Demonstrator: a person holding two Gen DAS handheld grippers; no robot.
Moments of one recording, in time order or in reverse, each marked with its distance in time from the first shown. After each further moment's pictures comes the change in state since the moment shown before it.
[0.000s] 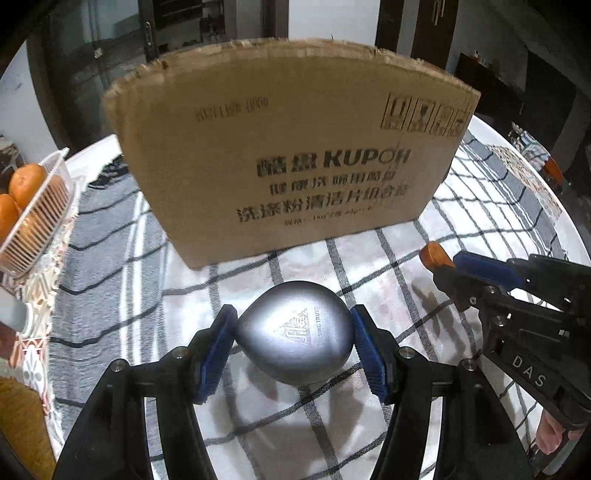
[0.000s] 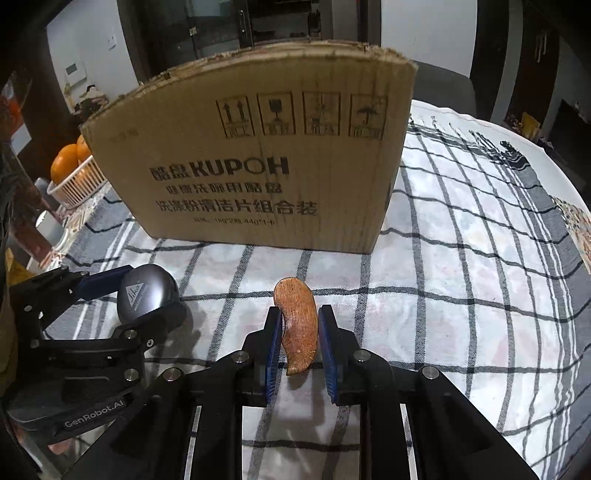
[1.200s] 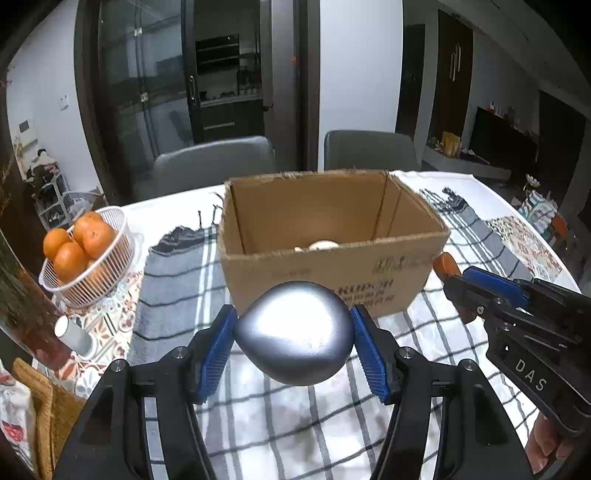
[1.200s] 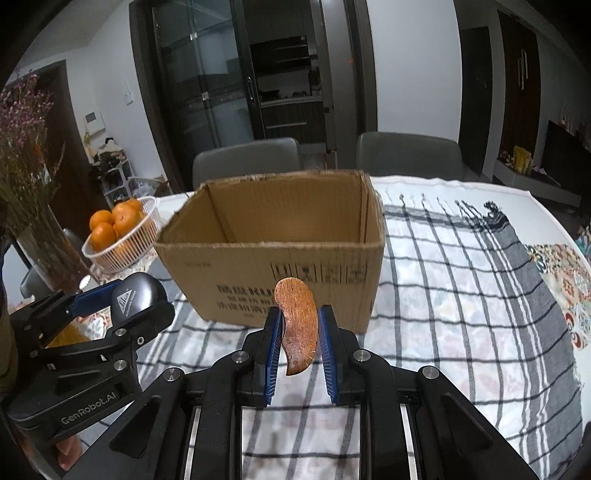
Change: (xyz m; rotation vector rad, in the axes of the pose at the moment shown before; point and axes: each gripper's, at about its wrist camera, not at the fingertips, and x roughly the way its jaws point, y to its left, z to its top) left arm -0.108 0.010 0.041 -0.071 -0.233 0.096; right arm -0.097 0.007 0.036 0.021 -0.249 0.035
